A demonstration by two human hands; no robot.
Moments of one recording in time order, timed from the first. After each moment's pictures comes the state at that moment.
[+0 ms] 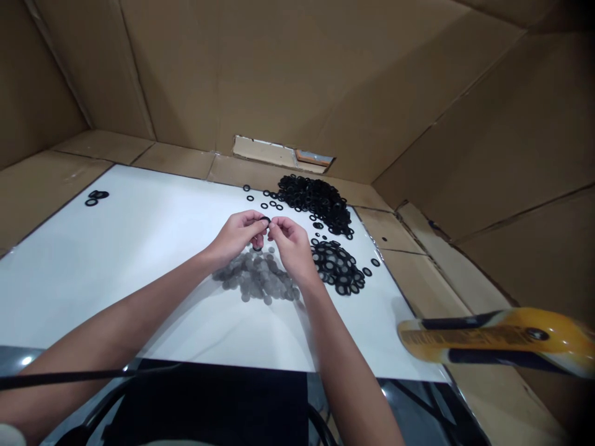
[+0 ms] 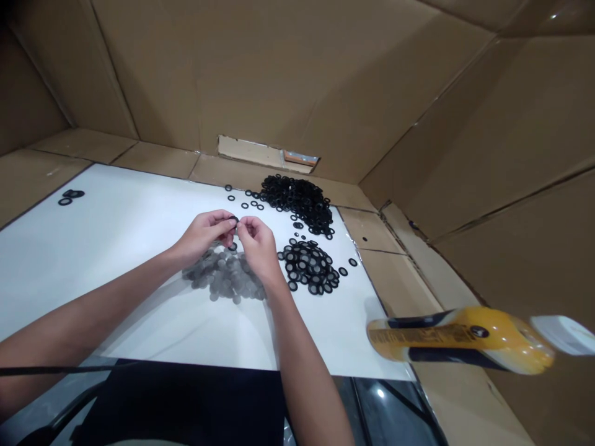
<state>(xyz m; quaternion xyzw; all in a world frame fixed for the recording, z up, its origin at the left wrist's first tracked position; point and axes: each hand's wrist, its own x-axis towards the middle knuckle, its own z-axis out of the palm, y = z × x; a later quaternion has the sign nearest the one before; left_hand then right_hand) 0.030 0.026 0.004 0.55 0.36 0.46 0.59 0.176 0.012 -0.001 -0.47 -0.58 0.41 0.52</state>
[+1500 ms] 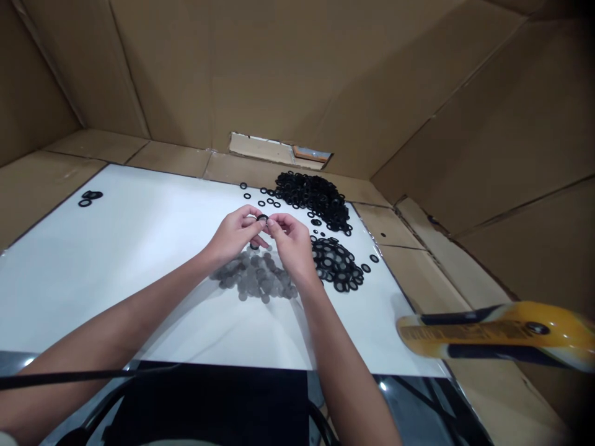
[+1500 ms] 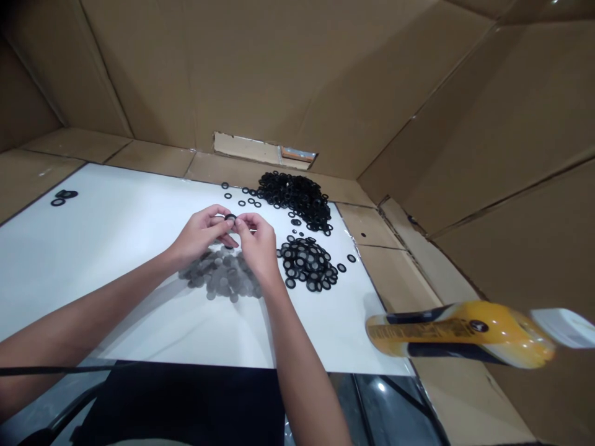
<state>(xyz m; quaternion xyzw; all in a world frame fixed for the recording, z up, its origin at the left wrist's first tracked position) 0.032 0.024 0.002 0.54 0.37 0.46 0.60 0.178 0.013 -0.004 -0.50 -0.56 0.38 0.54</state>
